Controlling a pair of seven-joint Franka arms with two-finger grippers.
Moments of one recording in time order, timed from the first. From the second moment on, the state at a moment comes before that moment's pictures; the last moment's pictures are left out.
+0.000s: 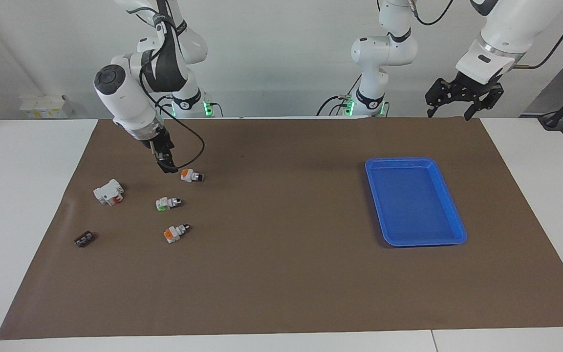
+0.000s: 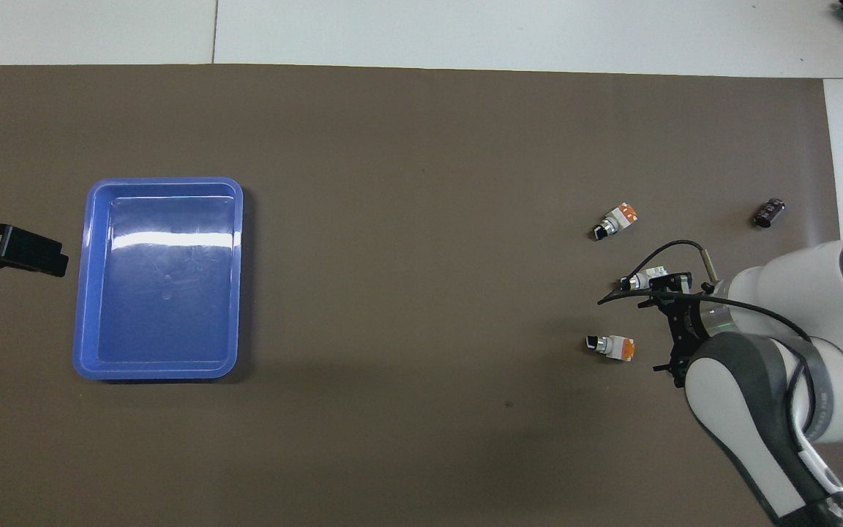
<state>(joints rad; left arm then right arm) -0.08 -0.03 -0.01 -1.51 -0.01 1.42 0.08 0.11 -0.13 -0.05 -2.34 0.16 2.07 1.47</state>
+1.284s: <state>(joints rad) -0.08 -0.03 -0.01 -1.51 -0.01 1.42 0.08 0.15 -0.05 -0.05 -2.57 0.25 2.48 1.51</state>
